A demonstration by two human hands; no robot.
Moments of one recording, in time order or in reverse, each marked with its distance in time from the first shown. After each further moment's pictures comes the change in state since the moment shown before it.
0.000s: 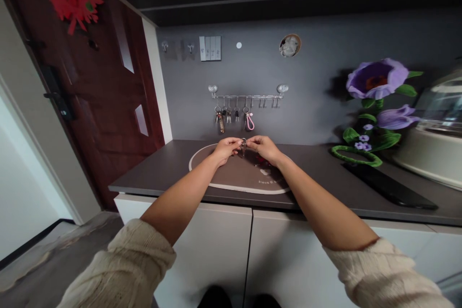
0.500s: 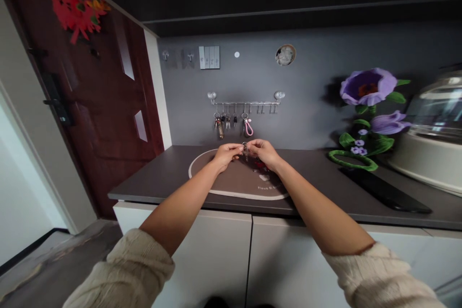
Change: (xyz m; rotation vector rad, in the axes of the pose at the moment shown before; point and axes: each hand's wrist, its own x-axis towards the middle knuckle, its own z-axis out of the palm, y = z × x) left_hand -0.006 0.004 0.006 0.014 -0.019 0.025; right_hand 0.002 0.002 0.000 0.311 0.045 0.031
